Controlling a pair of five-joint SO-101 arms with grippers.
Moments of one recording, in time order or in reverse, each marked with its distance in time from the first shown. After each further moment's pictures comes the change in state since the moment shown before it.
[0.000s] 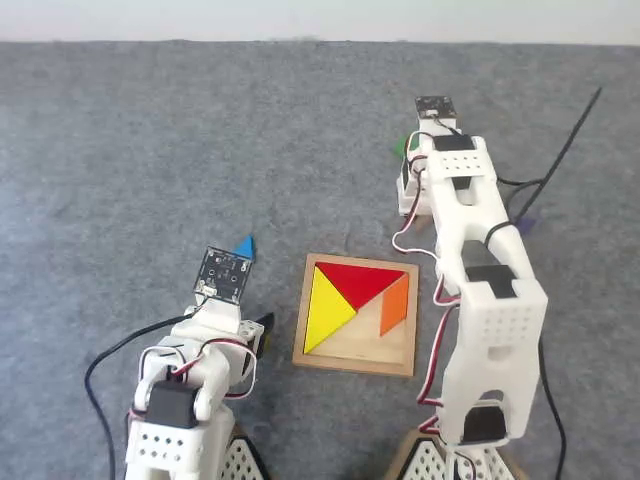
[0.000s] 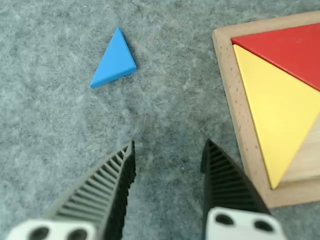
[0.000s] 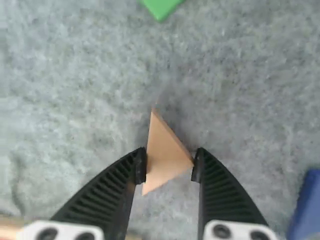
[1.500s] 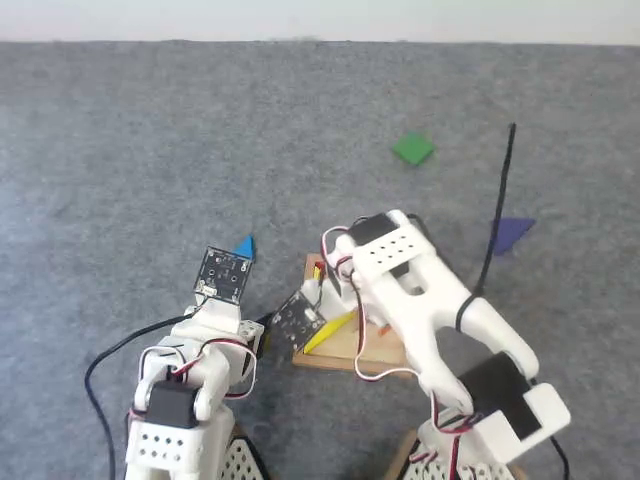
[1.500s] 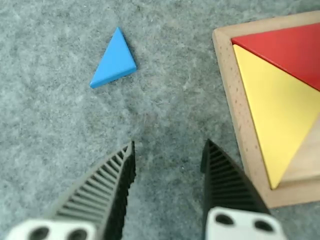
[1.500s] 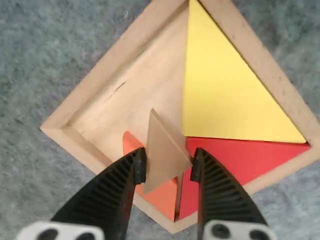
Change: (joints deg) left arm 0.0 0.0 0.0 0.0 0.0; right arm -25.1 -35.6 43.6 3.2 102.0
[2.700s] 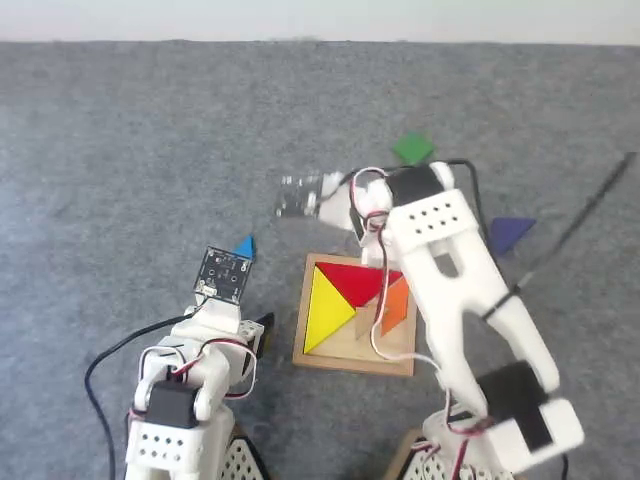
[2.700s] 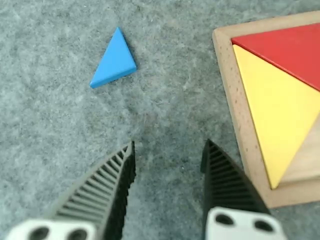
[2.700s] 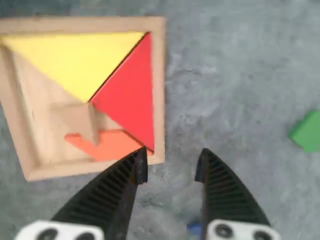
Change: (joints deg) left arm 0.0 0.0 0.0 0.0 0.0; right arm 8.1 -4.1 -19.0 7.8 -40.1
